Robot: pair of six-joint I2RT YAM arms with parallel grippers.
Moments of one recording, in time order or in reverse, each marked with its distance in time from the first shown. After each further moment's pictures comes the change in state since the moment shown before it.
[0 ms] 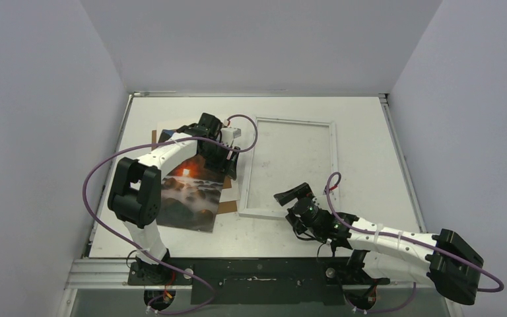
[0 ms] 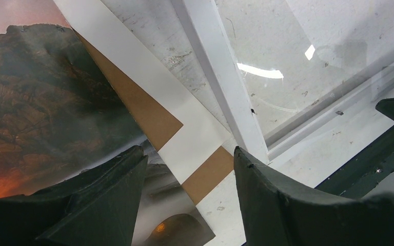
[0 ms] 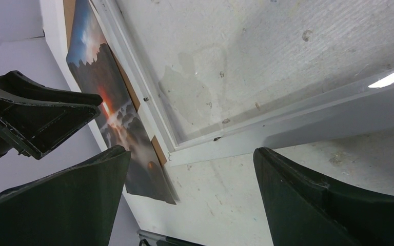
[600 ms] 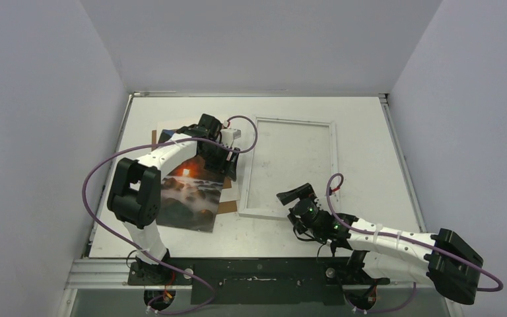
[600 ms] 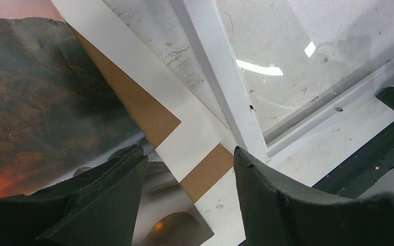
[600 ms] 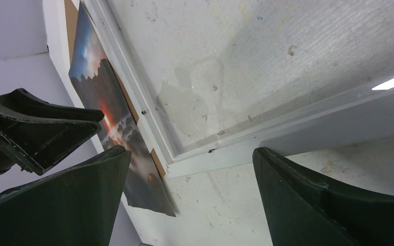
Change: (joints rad) left arm 0.000 -0.003 -0.008 0.000 0.005 0.000; right arm 0.000 0.002 -0.014 0.008 0.046 0.024
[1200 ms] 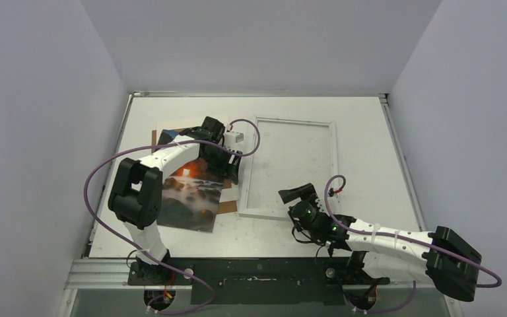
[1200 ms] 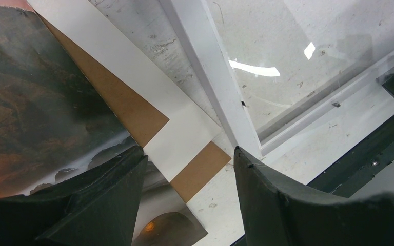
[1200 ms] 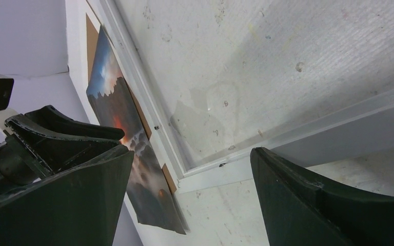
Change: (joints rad) left arm -0.028 -0.003 -0.023 0.000 0.002 -0.016; right arm 0.027 0.020 -0.010 0.037 0.104 0.043
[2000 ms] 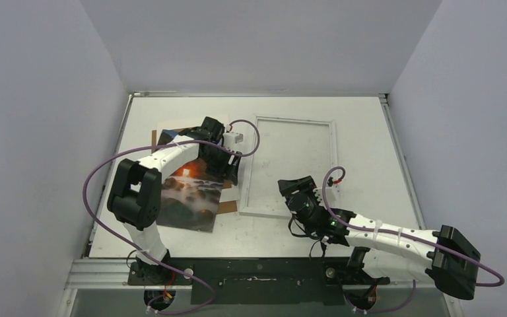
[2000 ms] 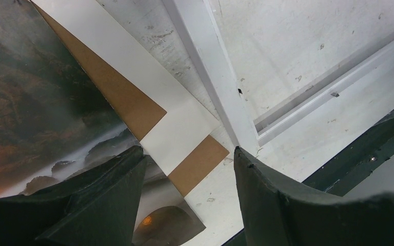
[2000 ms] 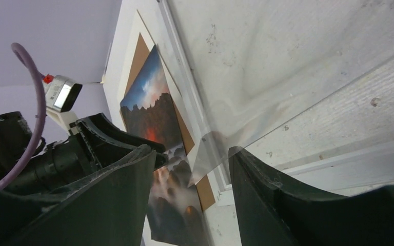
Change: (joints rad) left arm 0.000 -0.006 -0.002 -0.023 0.000 0.001; right arm 0.020 0.005 0.128 0.009 0.152 -0.122
